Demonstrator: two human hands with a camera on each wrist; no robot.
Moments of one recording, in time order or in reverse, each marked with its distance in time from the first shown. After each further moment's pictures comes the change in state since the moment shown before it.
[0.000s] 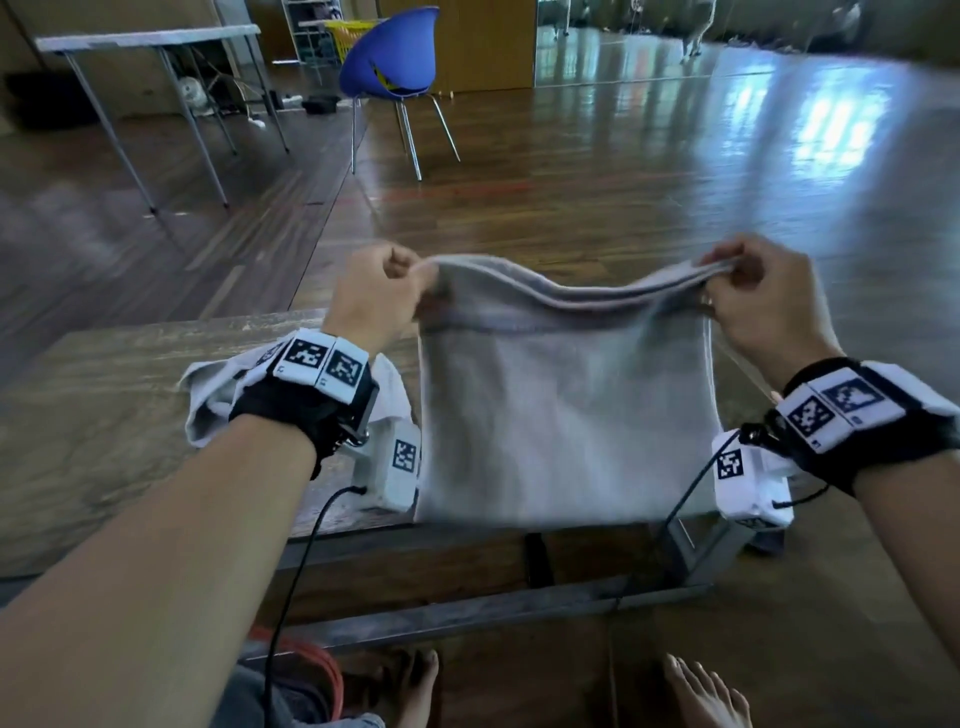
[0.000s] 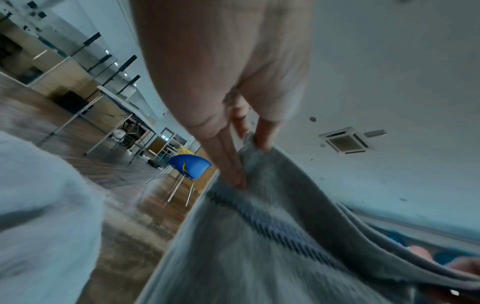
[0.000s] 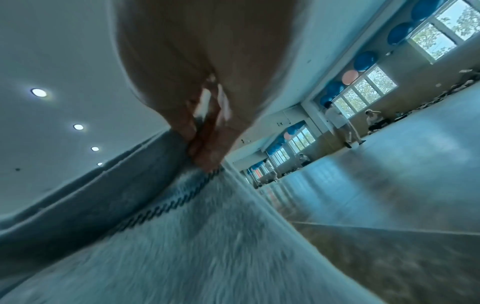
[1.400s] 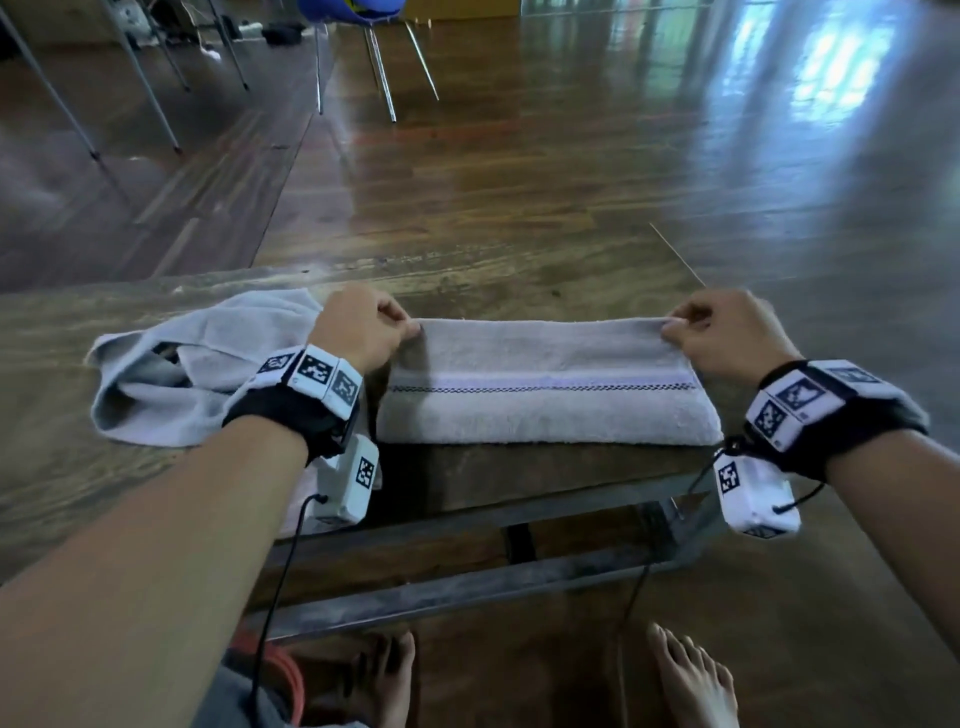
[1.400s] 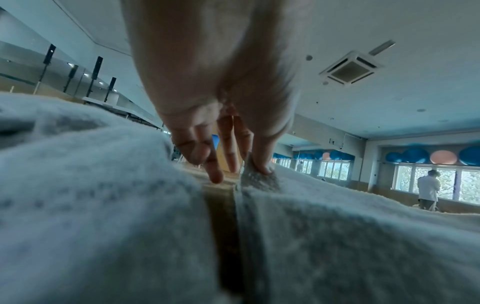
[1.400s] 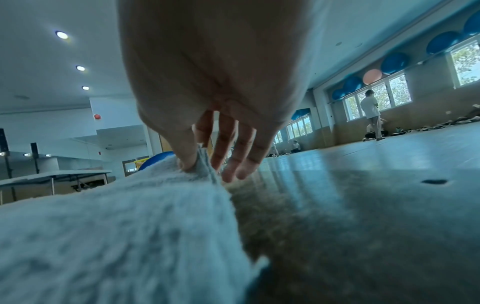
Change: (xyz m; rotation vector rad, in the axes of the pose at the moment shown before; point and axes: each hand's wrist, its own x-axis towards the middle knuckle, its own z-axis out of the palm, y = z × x) left_hand 0.020 -0.085 0.060 0.446 -0.250 0.000; right_hand -0.006 0.081 0.029 -0.464 -0.325 0.177
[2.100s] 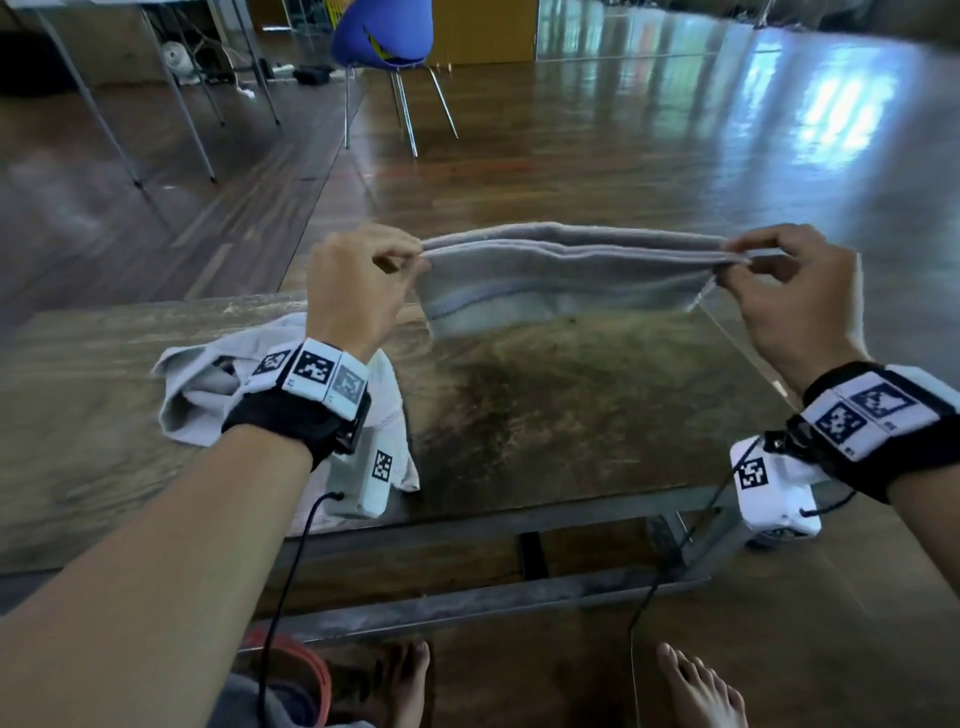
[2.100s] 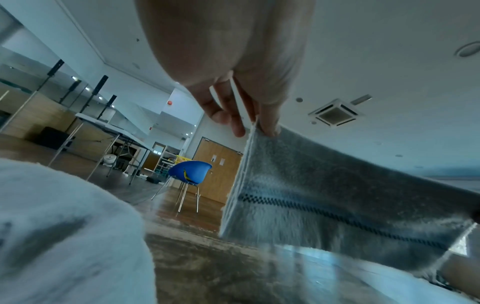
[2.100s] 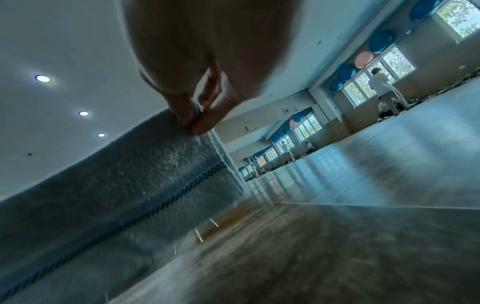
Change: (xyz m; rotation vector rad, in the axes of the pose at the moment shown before) left_hand -0.025 0.030 -0.069 -0.184 0.515 0.372; right_hand -0.014 -0.042 -0.053 0.463 0.472 -0.276
